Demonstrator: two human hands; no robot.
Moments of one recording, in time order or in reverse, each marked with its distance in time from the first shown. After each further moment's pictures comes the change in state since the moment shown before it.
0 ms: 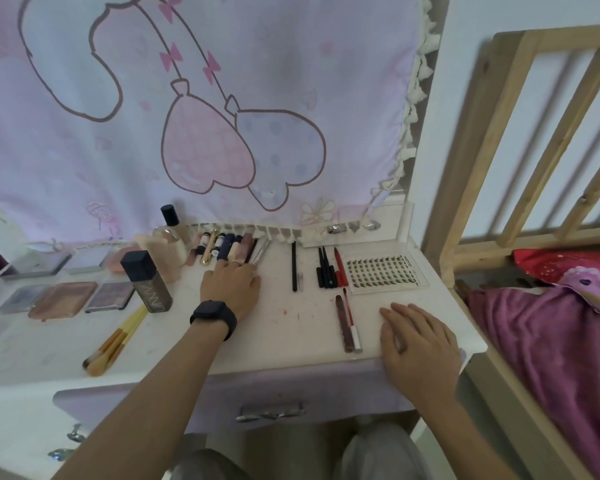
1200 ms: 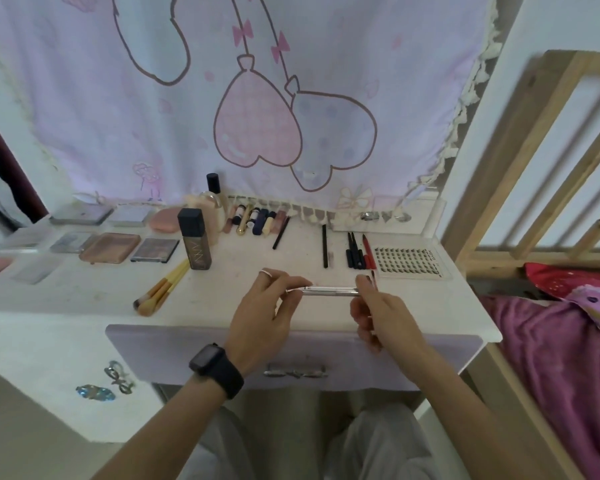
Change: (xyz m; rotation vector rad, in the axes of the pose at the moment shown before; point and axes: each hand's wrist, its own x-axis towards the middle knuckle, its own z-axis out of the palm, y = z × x) left_hand -0.142 -0.004 -0.021 -0.822 0.278 0.241; right_hand 0.018 -0.134 -0.069 0.874 -0.720 0.515
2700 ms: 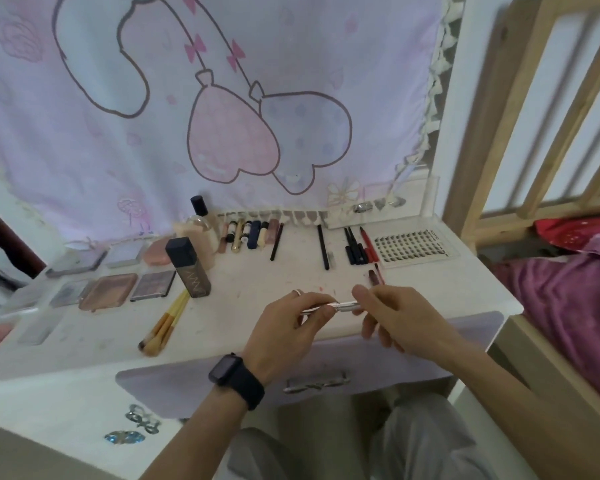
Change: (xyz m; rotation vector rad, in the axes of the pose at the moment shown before) left_hand 0.018 0.008 0.003 0.023 -0.335 -0.025; right_hand 0.006 0.005 -0.013 -0.232 -0.068 -0.119
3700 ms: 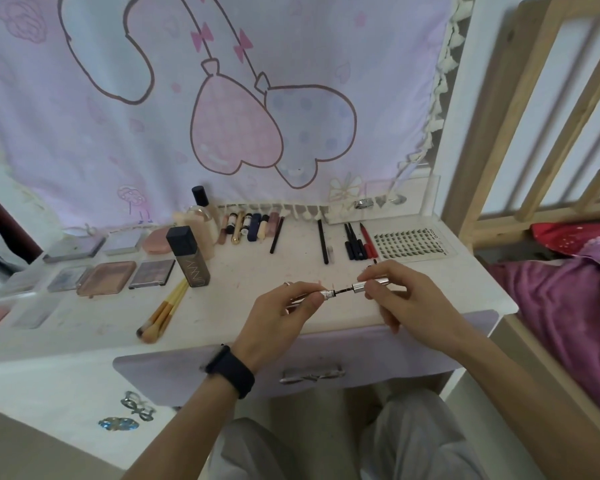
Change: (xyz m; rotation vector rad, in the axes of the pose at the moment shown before) left_hand -0.003 -0.003 -0.006 -0.272 0.035 -0.100; right_hand -0.003 0.001 -0.015 0.082 0.070 -0.221
